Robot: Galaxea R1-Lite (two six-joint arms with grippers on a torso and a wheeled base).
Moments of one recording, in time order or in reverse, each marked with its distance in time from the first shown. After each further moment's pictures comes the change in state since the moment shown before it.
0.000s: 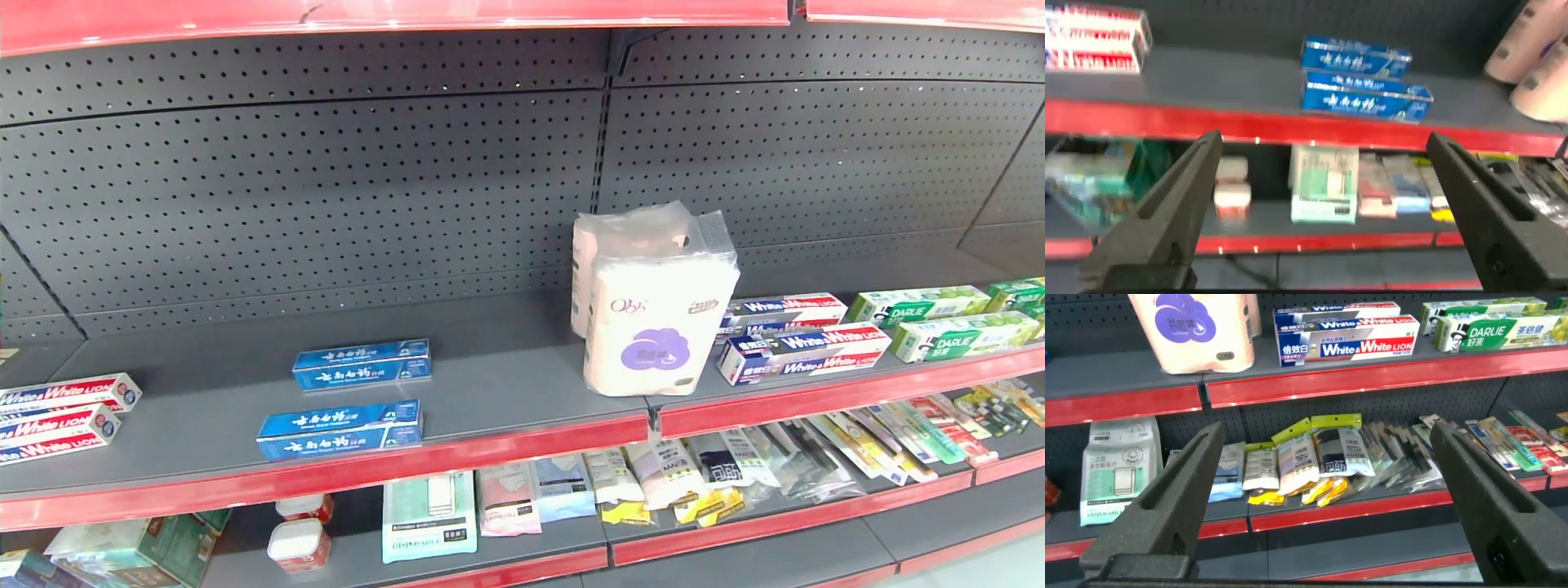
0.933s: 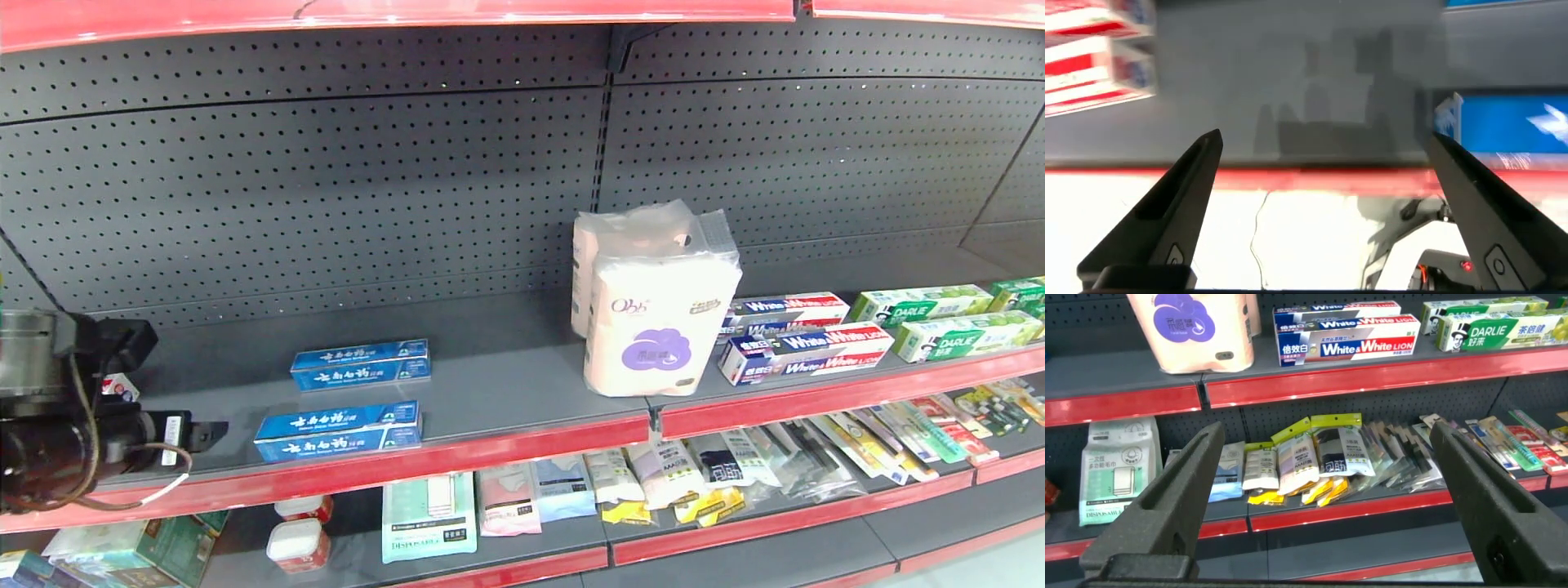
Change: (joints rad) left arm -0.003 1.358 -0.466 -0.208 0.243 0.257; right arm 0.000 0.000 0.000 0.000 0.000 0.000
